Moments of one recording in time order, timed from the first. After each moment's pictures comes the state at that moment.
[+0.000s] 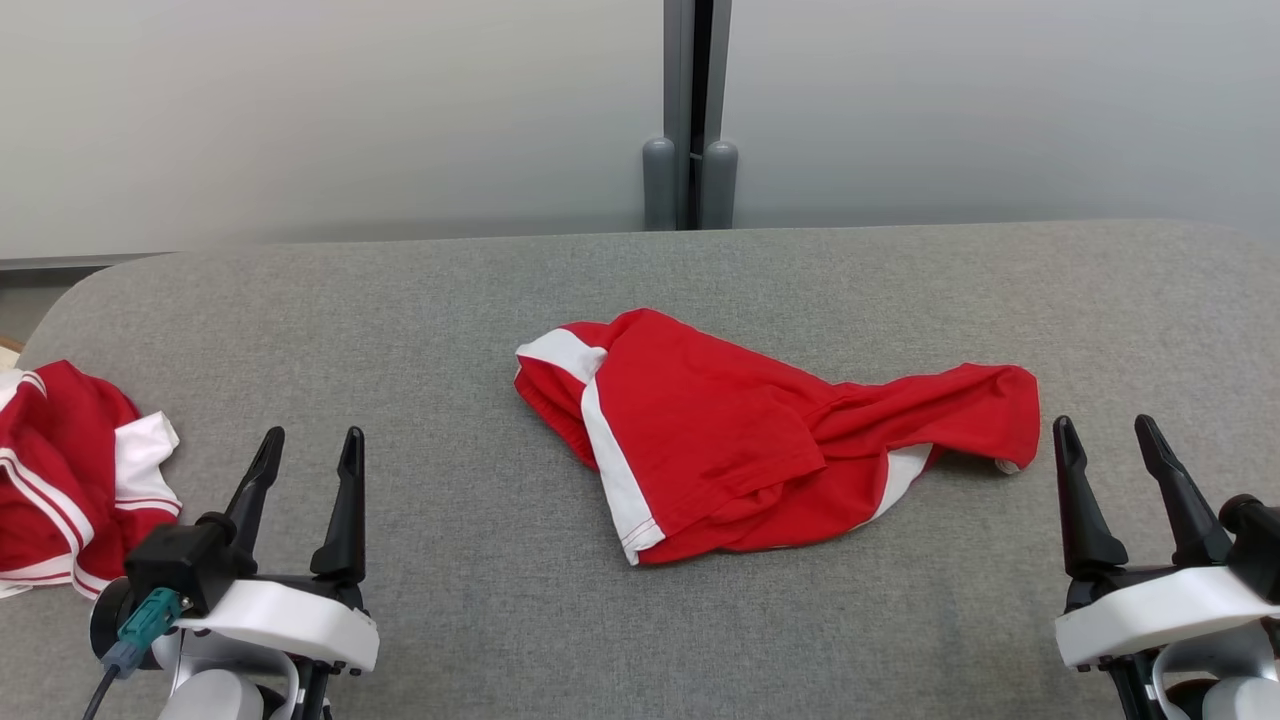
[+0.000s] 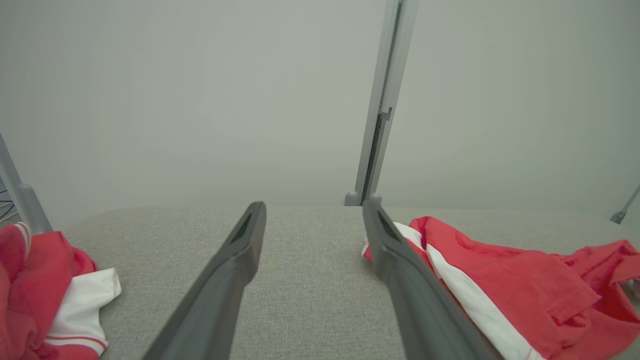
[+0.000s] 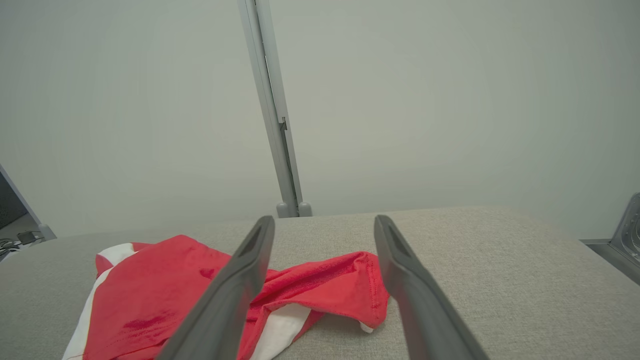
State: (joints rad) left arm -0.14 0.23 -0.18 0.27 -0.42 -0.01 -0.26; right arm -0.04 -0.11 -0.02 0.04 0.25 0.13 -0.02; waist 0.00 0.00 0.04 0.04
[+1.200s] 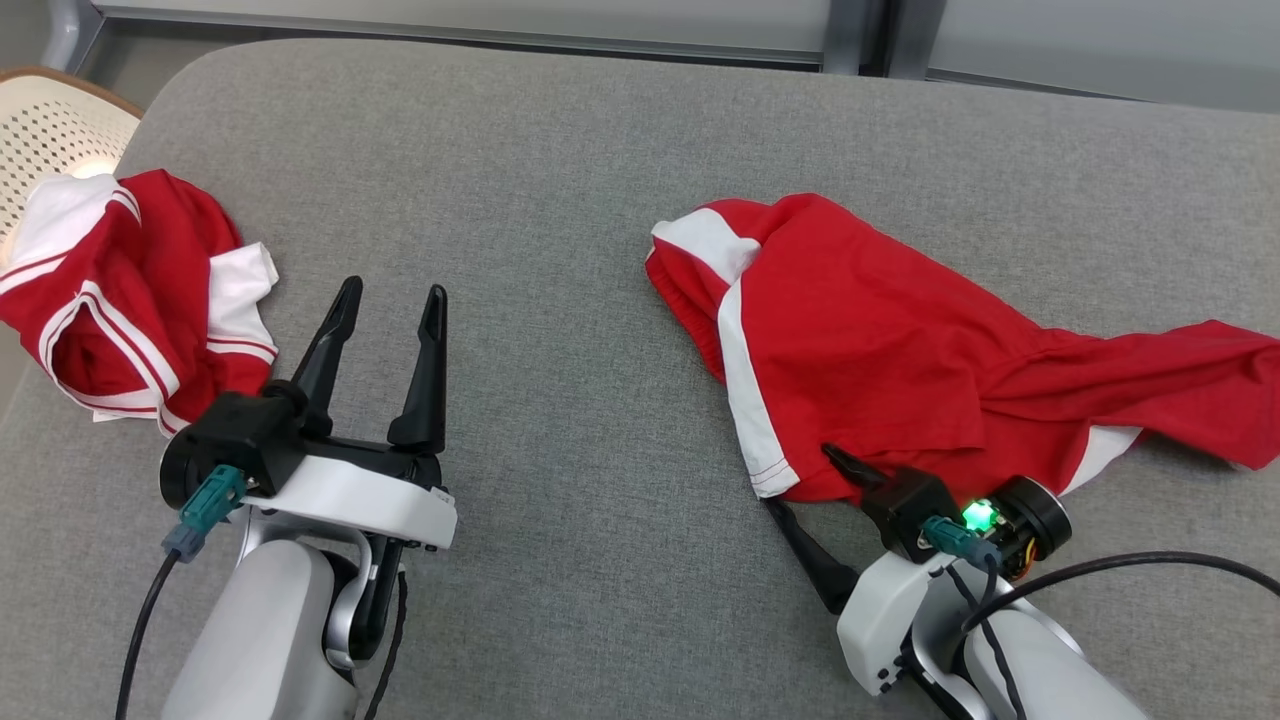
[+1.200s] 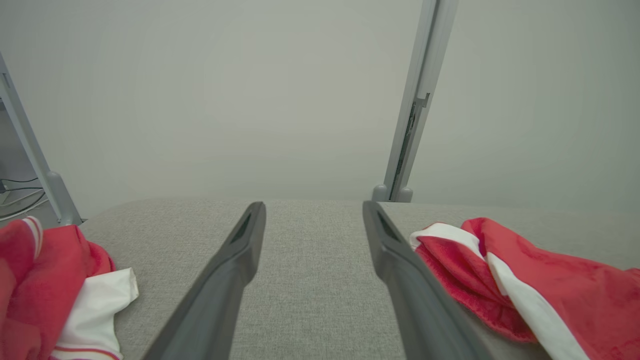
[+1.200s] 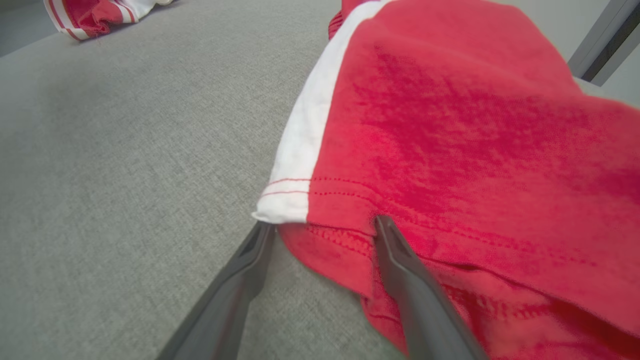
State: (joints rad) left arm -0.34 0.14 -0.24 0.26 -0.37 -0.03 -0.26; right arm -0.34 -0.21 0.59 0.37 0.17 0.13 0.06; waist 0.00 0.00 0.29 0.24
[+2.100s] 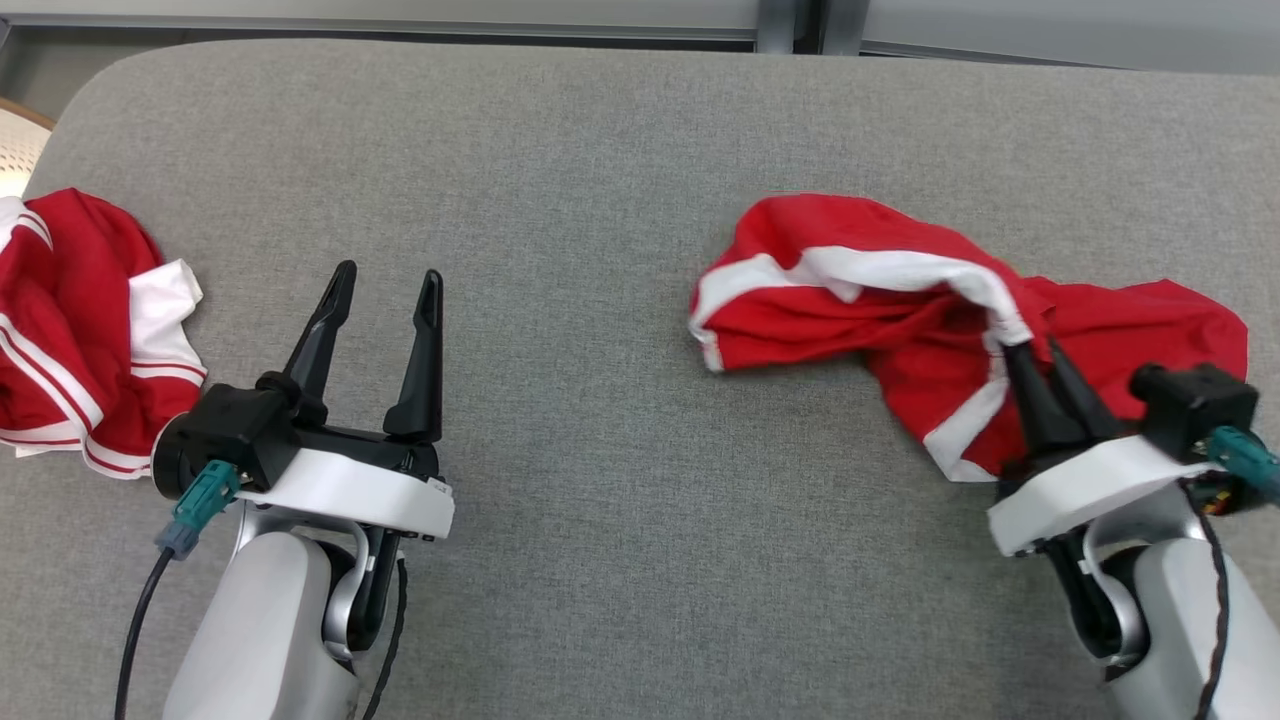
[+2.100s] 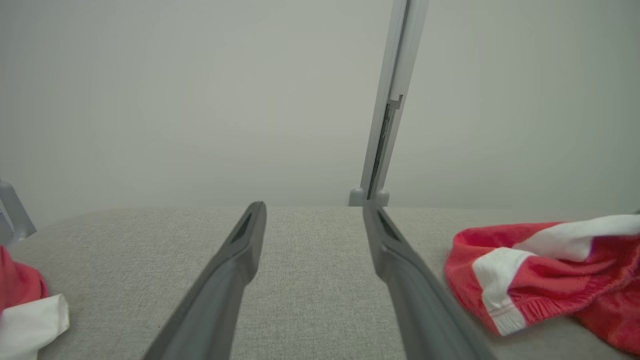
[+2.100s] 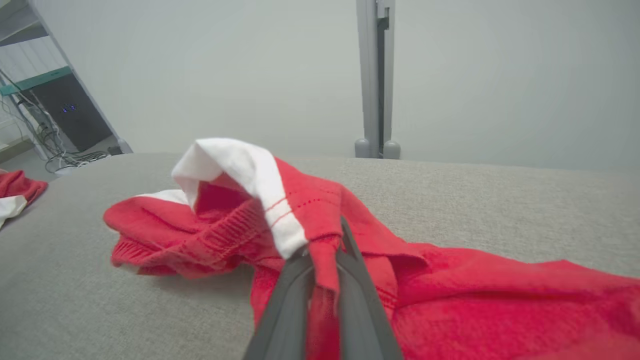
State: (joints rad) left arm -0.35 0.11 -0.18 0.25 -0.32 -0.06 -0.26; right arm -0.31 -0.17 0.18 0.21 0.26 0.13 -0.02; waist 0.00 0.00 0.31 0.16
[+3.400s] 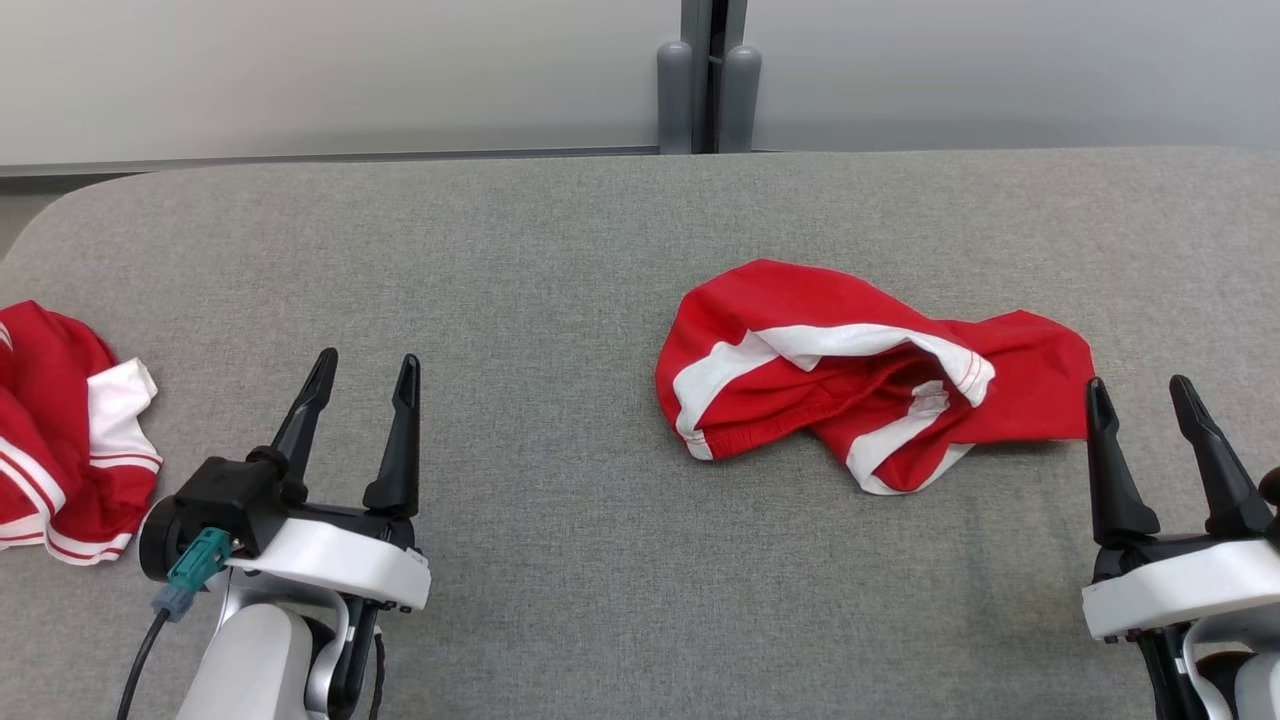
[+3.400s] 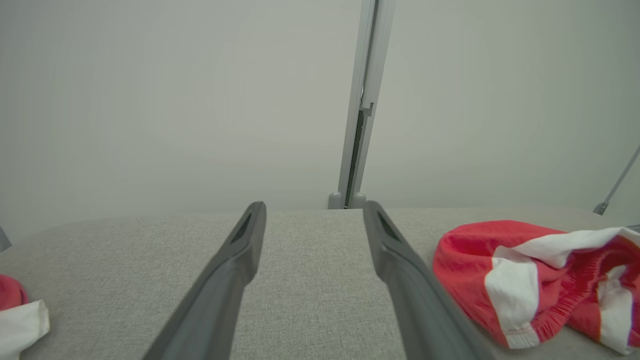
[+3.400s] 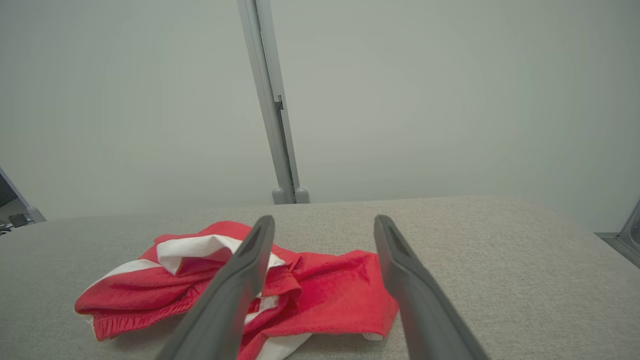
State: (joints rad) left arm -0.24 0.12 -0.14 0.27 -0.29 -0.07 -0.26; right arm -0.07 -0.14 -0.04 0.00 0.26 0.13 -0.01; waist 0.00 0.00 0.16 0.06
